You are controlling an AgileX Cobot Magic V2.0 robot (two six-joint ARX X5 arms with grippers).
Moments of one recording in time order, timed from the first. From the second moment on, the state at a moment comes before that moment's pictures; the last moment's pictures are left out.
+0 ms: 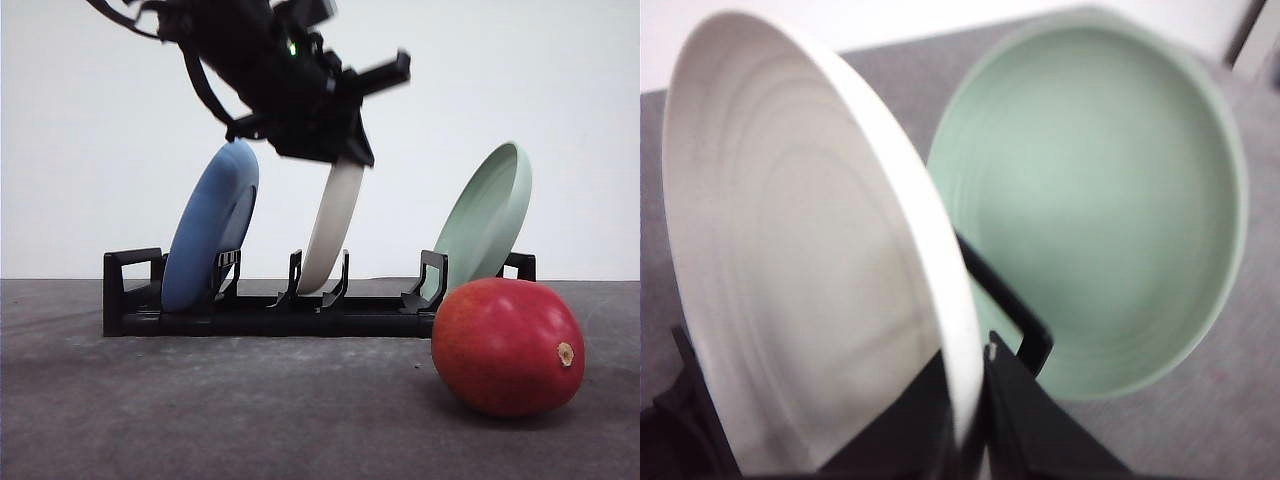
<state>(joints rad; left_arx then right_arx) -0.76 1.64 1.06 0.23 -0.08 -0.14 0.21 0.37 0.53 -0.52 -0.34 0.14</state>
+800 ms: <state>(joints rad) -0.80 1.30 1.06 -0.11 0.02 -0.36 0.21 0.37 0.53 -0.52 -0.34 0.14</state>
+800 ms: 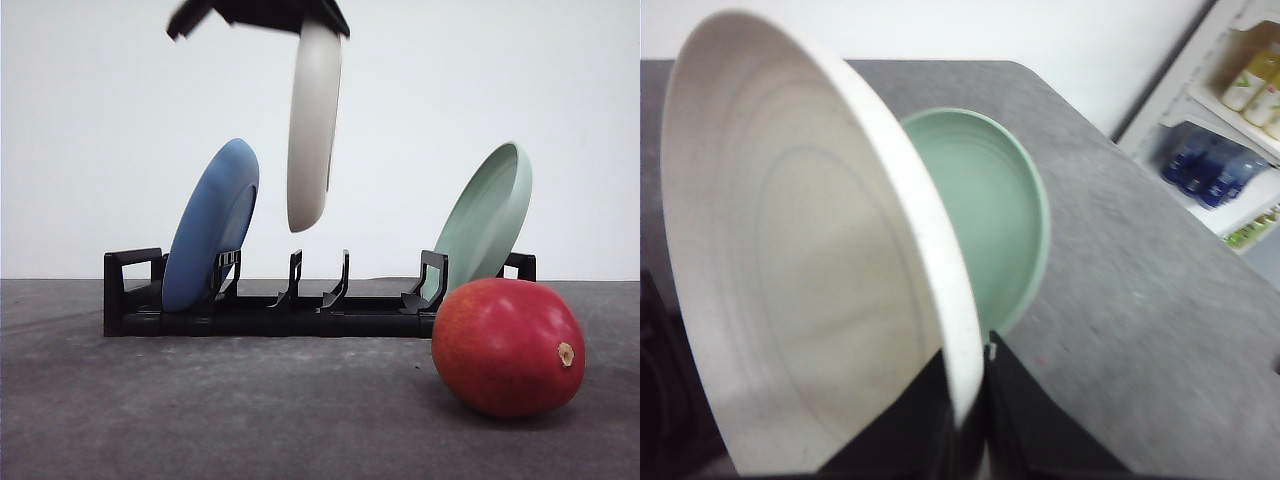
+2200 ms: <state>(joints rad) -1.31 1.44 0.80 -0.46 -0.49 0.33 0.21 0.37 0.53 -0.52 -0.34 0.14</state>
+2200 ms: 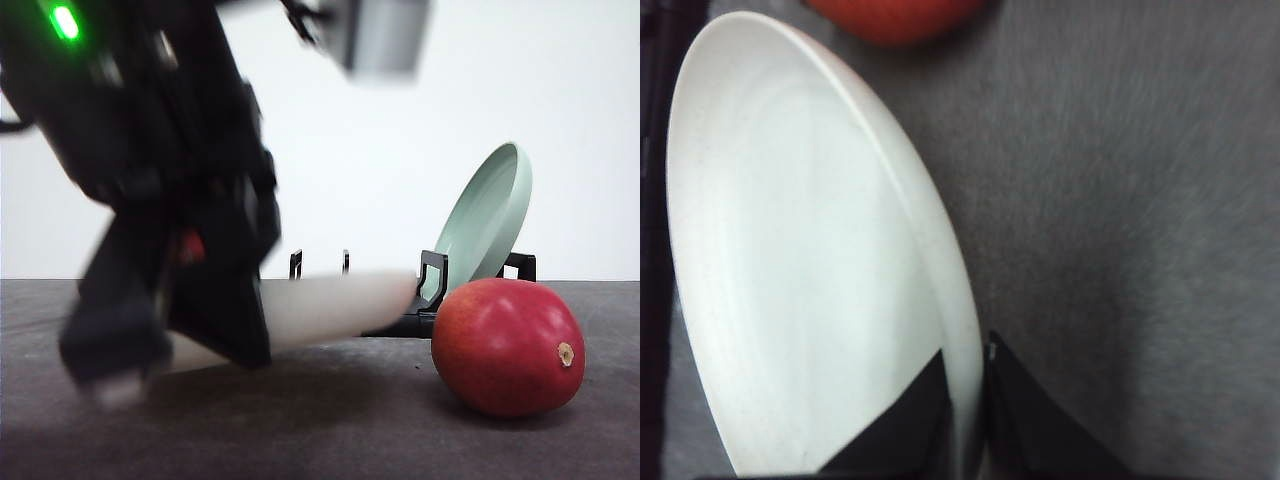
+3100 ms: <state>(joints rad) -1.07 1.39 0.96 -0.64 0.06 0.10 0.21 0.37 0.53 -0.52 -0.34 0.14</state>
